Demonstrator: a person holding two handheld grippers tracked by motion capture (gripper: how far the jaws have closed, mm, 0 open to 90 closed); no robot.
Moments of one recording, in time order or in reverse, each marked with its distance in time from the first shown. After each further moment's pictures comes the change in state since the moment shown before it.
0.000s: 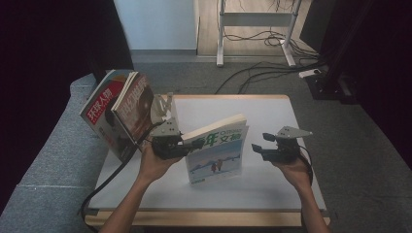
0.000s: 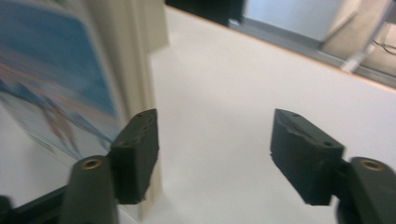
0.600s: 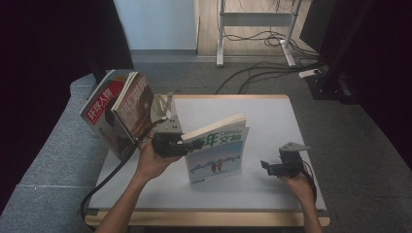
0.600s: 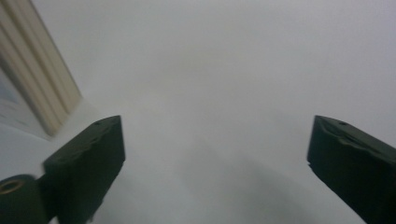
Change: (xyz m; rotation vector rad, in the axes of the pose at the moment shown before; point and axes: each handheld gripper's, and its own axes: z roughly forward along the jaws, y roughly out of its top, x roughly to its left) left arm 0.001 0.010 -0.001 0.088 -0.006 -0.004; right arm -0.023 -0.080 0.015 0.190 -0.168 0.124
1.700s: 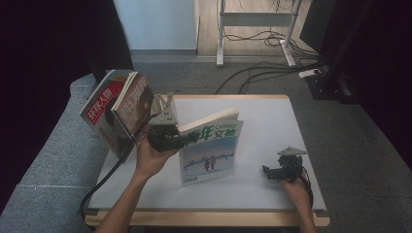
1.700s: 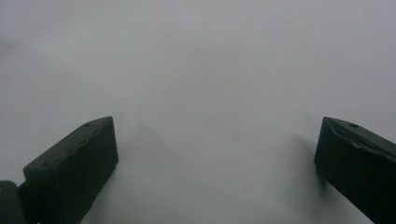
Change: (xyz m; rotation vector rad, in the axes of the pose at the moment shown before) left arm 0.012 0.006 -0.012 -0.016 0.079 -0.088; right arm -0.004 -0.022 0.016 0.083 -0.091 0.015
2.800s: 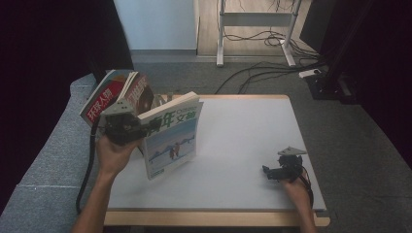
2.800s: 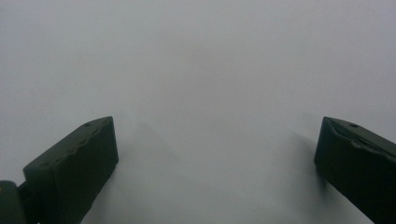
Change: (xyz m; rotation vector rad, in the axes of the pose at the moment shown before) left arm 0.027 -0.005 -0.090 -0.042 0.206 -0.108; right arm 0.000 0.000 0.000 0.000 0.002 0.001
